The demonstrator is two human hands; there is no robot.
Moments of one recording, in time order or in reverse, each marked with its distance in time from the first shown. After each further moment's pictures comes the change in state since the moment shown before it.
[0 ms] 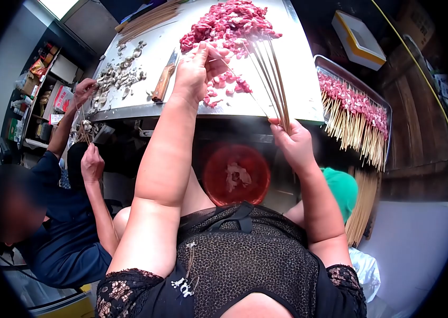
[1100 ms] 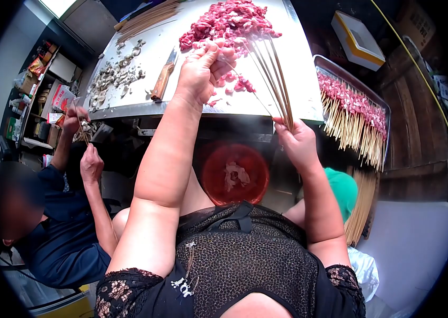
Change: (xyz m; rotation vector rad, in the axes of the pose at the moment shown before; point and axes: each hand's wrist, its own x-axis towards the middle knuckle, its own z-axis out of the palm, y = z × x) left_hand -0.008 -0.001 0.013 -0.105 -0.035 -0.016; right_hand -0.001 -0.003 -0.007 -0.067 0.034 -0.028
